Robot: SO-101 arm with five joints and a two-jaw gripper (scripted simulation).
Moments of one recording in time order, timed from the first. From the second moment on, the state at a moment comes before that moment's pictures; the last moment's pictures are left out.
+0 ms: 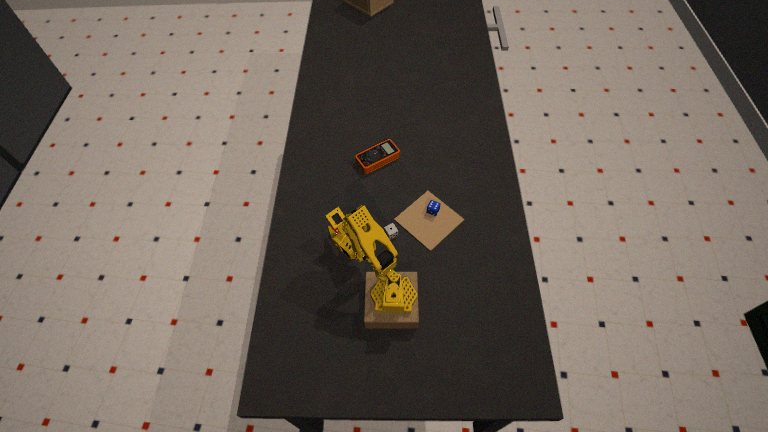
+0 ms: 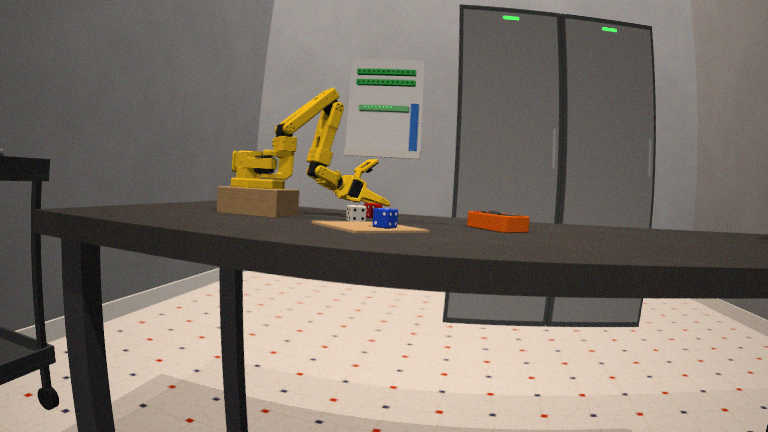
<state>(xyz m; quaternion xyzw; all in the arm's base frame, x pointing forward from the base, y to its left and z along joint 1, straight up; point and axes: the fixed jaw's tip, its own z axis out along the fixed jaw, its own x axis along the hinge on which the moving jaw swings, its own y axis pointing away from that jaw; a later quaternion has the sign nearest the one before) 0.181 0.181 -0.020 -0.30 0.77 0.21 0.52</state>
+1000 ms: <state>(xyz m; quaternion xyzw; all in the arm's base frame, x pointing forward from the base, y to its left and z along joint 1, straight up) 0.180 0.180 0.016 -0.30 0.77 0.21 0.52</state>
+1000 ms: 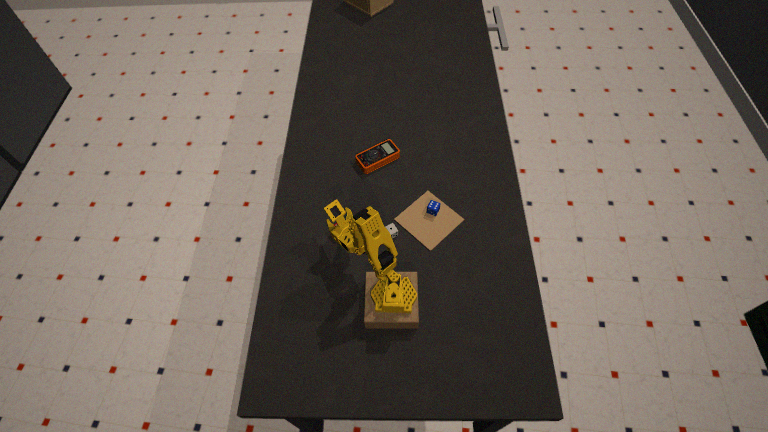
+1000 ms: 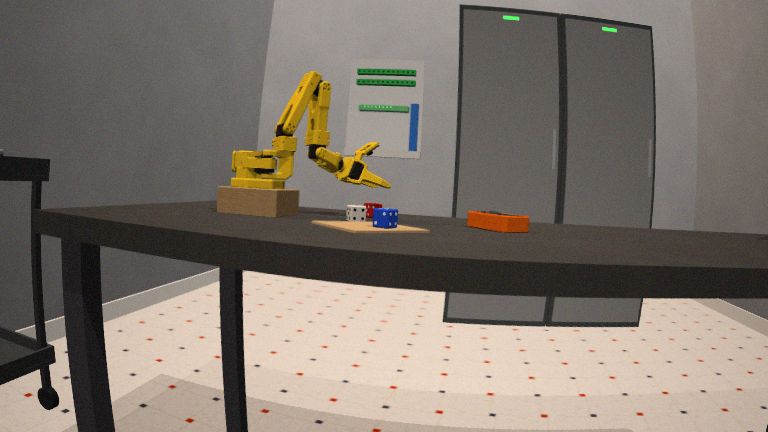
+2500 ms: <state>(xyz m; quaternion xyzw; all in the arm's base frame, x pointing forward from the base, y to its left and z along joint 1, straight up) 0.196 0.195 0.136 -0.24 0.62 0.28 0.69</state>
